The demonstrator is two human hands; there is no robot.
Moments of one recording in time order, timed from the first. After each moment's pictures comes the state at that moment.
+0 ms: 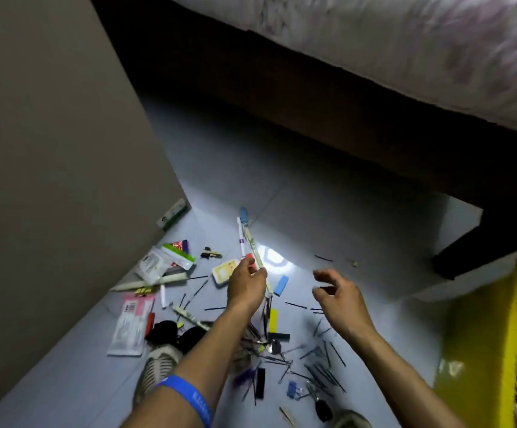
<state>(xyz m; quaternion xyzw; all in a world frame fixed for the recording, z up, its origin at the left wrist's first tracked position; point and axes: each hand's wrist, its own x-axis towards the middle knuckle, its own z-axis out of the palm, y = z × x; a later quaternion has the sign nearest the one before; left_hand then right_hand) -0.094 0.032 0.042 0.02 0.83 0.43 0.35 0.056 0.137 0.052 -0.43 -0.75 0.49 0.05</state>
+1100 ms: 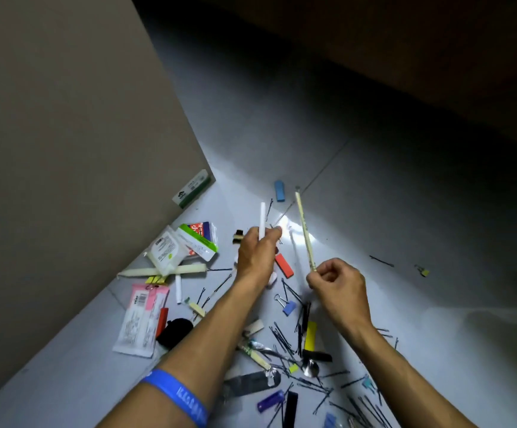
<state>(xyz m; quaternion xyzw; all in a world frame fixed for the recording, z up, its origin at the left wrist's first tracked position) -0.184 0.045 -0.015 -0.04 0.80 0.49 0.33 -0.049 0.126 -0.031 -0.46 -0.72 0.51 0.07</state>
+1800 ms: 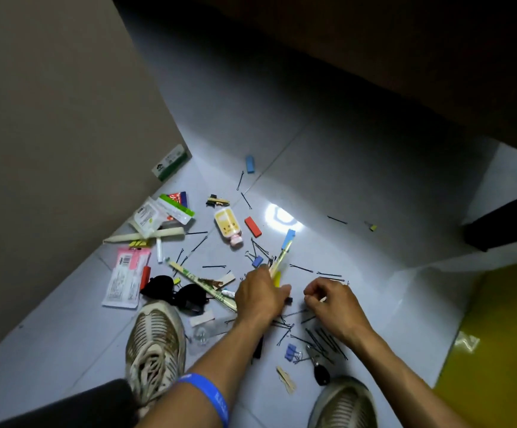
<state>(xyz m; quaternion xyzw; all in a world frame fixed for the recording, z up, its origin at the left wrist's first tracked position) -0.033 0.009 -0.046 0.13 0.93 0.16 0.30 0.083 0.119 -0.026 -0.37 -0.81 0.44 -0.09</state>
